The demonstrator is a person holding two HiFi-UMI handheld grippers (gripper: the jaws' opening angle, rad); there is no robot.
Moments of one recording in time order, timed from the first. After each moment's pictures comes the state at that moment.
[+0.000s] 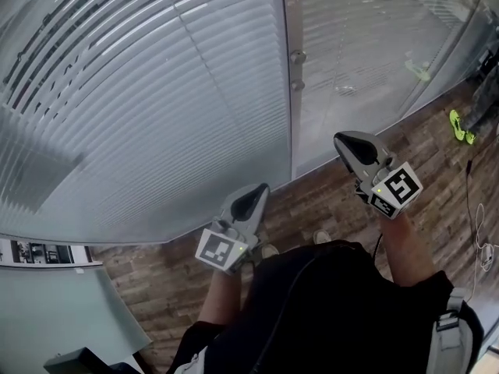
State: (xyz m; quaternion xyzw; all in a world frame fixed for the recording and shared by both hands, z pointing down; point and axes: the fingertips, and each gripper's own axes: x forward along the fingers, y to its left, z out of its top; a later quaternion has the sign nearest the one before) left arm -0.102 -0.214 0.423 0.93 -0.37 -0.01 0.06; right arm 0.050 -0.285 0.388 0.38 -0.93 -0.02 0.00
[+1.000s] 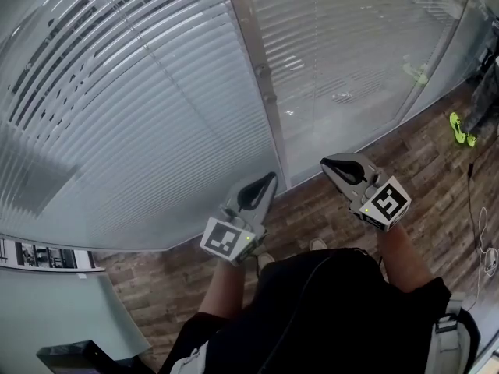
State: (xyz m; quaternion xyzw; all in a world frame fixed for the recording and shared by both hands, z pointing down) left arm -0.014 -0.234 0.398 0.94 -0.34 0.00 0.02; right arm 0.077 -0.247 0.409 0.31 -0.95 -0.03 0.04
